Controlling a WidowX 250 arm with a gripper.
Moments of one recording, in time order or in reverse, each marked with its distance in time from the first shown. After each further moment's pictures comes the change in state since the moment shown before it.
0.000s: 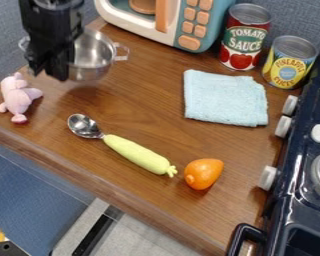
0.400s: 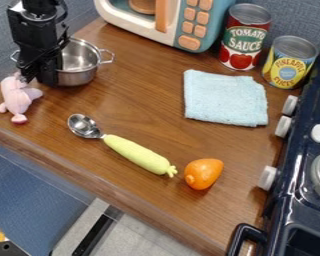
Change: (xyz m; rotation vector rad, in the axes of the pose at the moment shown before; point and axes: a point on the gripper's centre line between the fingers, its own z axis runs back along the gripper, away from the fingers) arm 0.028 -0.004 -0.035 0.042 0.041 0.070
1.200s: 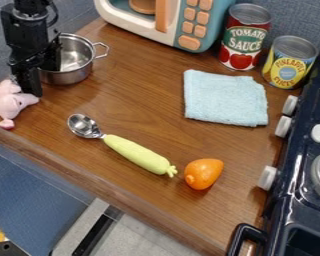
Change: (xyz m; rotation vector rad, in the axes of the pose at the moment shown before) arm 0.011 0.003 -0.009 0.107 0.058 -0.014
